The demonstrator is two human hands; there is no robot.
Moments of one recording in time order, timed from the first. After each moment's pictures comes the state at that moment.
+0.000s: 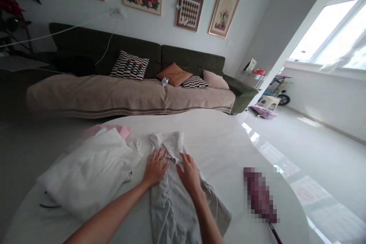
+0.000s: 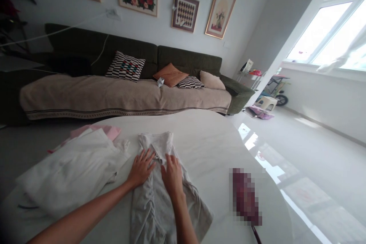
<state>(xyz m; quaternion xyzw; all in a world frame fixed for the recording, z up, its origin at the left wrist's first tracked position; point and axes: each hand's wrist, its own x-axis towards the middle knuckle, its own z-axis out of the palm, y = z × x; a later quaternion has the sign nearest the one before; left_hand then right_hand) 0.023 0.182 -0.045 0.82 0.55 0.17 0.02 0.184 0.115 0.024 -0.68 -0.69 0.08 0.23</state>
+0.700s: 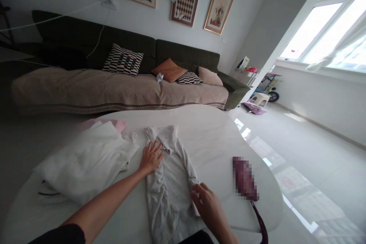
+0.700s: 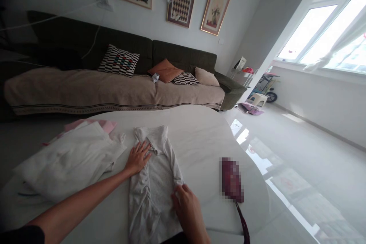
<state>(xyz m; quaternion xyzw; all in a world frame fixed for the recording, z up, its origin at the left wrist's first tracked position) 0.024 0.184 -0.048 0.81 0.55 0.18 0.03 0.229 -0.015 0.024 -0.70 -0.69 0.13 0.15</state>
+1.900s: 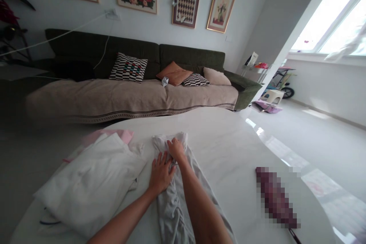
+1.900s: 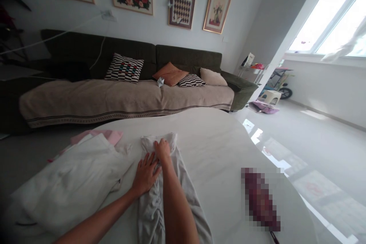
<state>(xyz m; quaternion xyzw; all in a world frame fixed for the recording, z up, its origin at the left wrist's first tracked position) 0.024 0.178 -0.039 0.81 0.56 0.15 0.01 0.127 0.261 0.013 -0.75 -0.62 0.16 0.20</state>
